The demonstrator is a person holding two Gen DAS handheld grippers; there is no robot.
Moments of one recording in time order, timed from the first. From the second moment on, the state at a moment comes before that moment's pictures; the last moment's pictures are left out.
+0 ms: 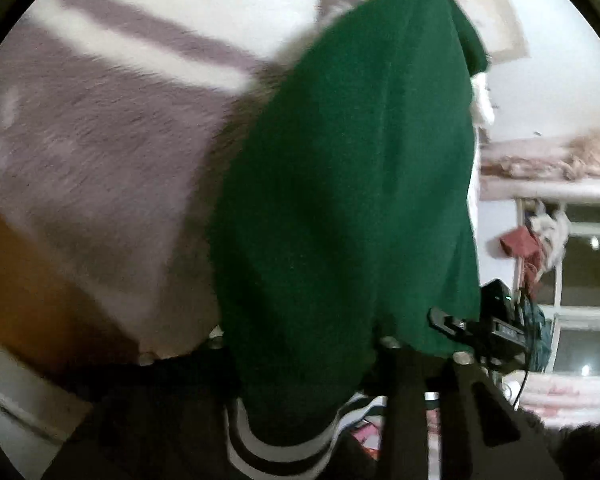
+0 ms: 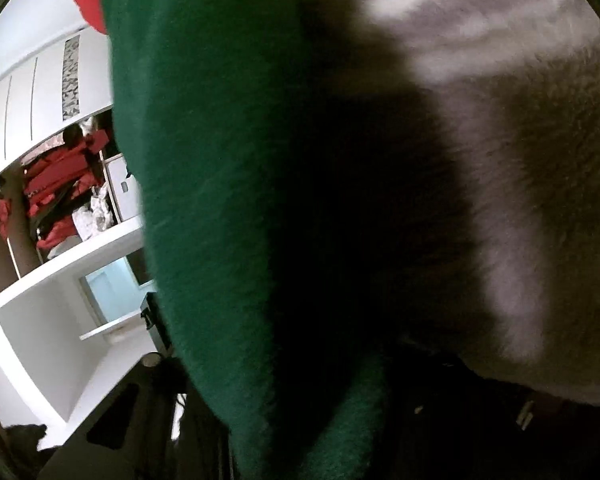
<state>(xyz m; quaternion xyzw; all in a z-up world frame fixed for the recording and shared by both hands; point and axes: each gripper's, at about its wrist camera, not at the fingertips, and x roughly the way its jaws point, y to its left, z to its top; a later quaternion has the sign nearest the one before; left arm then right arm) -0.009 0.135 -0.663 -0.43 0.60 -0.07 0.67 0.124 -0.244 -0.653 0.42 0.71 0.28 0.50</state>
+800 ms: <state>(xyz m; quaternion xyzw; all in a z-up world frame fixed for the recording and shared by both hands) 0.305 0.144 -0.500 -0.33 0.50 -0.10 0.79 0.397 -0.289 -0.488 0.60 0.59 0.29 0.46</state>
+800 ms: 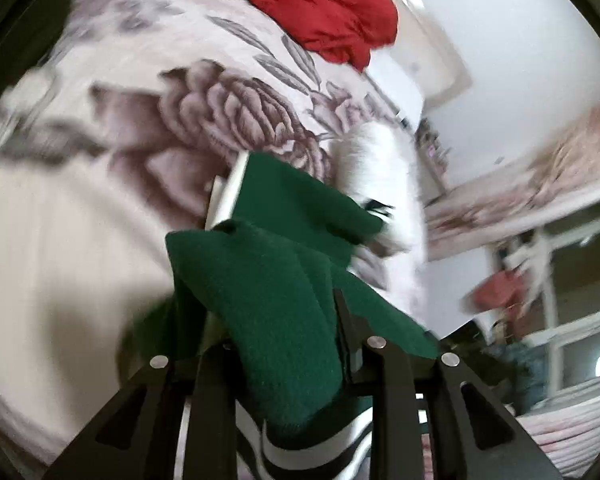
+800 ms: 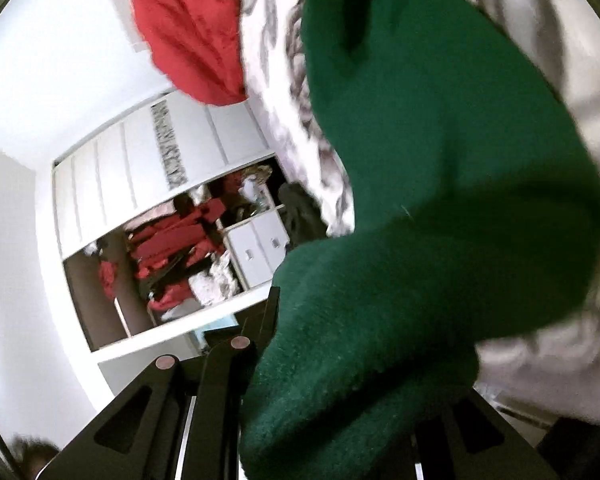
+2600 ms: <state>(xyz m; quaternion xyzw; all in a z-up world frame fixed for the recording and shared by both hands) 0.233 0.159 -0.570 -0.26 0.54 0.08 0.80 0.325 -0.387 -0.620 0.67 0.62 0.08 0.39</state>
